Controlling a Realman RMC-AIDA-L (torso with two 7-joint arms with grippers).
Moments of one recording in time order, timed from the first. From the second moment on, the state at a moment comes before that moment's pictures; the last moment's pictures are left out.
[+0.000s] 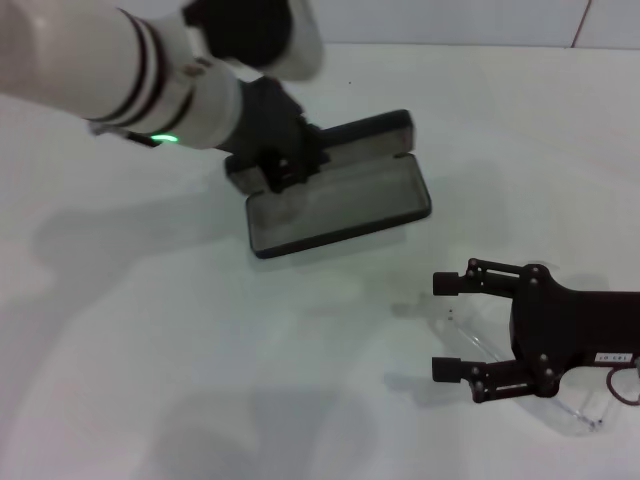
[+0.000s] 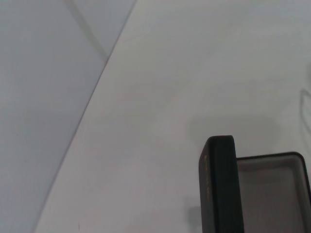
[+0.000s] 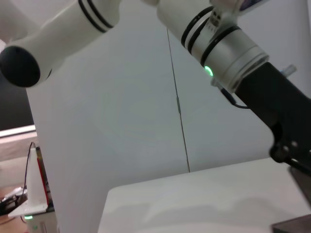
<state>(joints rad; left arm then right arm) -0.58 -2.09 1.59 1.52 2.53 1.27 -2.12 0.41 2.02 -1.18 -0.56 -1.54 -1.69 1.07</state>
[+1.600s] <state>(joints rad) -0.65 -2.10 1.80 1.27 2.57 0.94 -1.98 0.39 2.02 -1.18 -0.50 -1.51 -1.71 1.06</state>
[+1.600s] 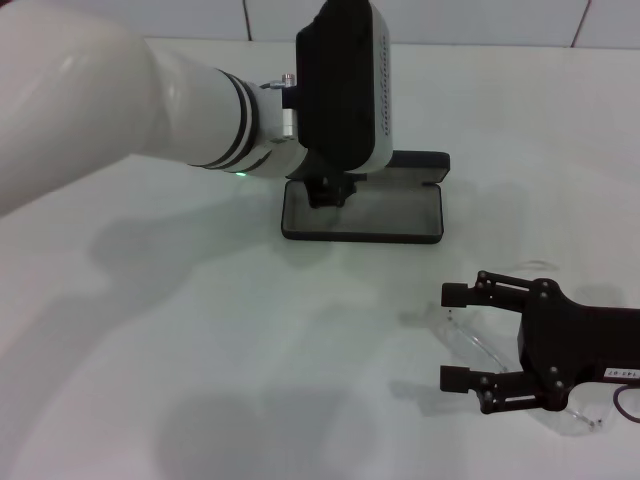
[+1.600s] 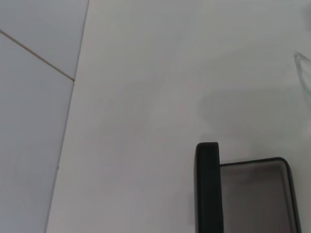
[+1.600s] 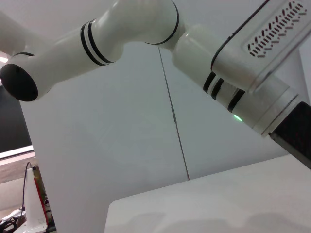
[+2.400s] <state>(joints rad) -0.01 -2.09 1.49 1.58 1.43 1.14 -1.43 0.40 1.87 -1.01 -0.80 -1.60 -1.80 1.72</state>
